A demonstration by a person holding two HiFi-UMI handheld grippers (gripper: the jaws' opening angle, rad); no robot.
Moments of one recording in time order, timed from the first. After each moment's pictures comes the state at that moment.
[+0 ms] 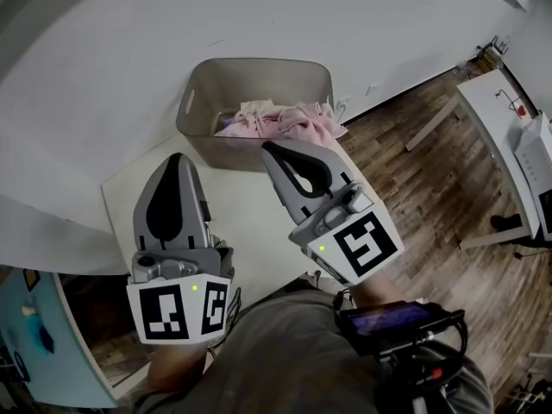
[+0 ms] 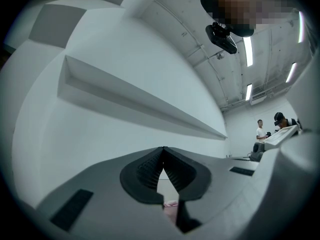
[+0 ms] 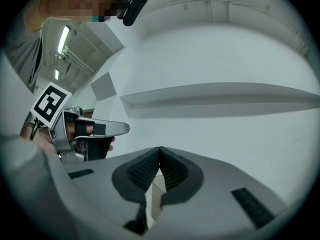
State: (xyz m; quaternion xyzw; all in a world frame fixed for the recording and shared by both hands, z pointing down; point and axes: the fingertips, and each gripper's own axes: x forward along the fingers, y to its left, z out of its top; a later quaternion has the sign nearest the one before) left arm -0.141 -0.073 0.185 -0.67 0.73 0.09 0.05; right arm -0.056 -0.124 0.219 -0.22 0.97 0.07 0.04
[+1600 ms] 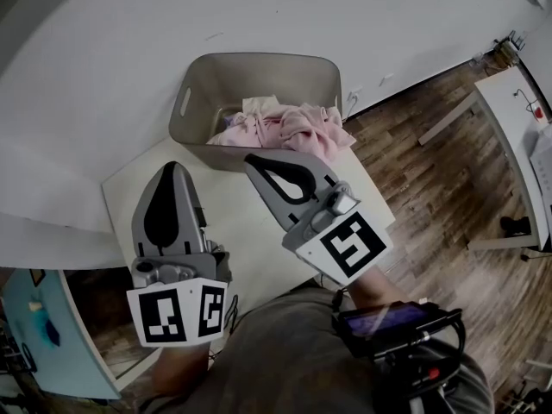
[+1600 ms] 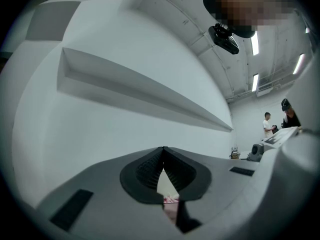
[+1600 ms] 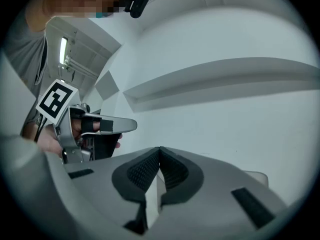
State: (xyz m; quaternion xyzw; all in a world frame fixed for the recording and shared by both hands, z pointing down) left arm -0.149 -0.117 0.212 -0.65 0.76 0.05 0.02; right arm -0.079 -0.158 0.254 -0.15 0.99 0.03 0.02
